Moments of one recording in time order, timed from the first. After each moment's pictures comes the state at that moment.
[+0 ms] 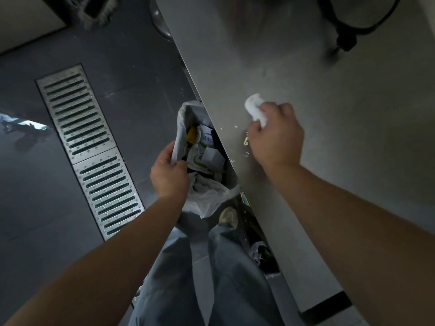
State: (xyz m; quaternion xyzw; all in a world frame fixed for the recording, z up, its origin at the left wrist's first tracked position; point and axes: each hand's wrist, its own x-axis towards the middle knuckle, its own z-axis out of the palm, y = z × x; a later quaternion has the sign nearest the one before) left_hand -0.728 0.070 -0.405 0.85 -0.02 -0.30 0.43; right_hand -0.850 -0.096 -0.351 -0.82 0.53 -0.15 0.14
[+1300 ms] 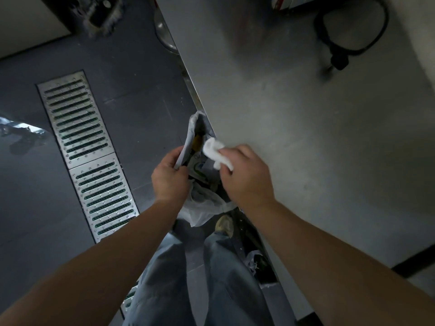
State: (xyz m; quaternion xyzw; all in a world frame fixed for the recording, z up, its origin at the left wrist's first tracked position) left_hand -0.720 0.067 -0.381 0.85 -0.09 -0.32 0.41; right_hand -0.847 -0.028 -0.345 -0.87 0.40 -0.12 0.26
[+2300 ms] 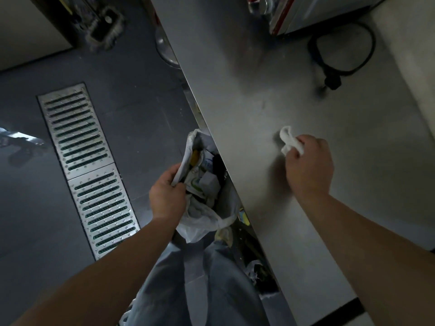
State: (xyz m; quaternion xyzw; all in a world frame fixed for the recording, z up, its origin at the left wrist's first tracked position) left_hand -0.707 0.080 -0.371 0.85 -0.08 -0.35 0.39; right_hand -0.895 -0.118 -0.329 -0.76 0.62 -0.13 0.13
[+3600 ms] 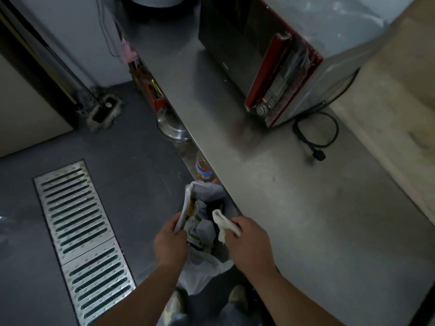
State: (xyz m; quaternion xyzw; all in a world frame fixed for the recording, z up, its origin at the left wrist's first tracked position) left_hand -0.579 0.072 -0.360 0.83 -0.12 -0.37 0.39; right_hand -0.731 -0.001 -0.287 -0.75 0.57 -0.06 0.34
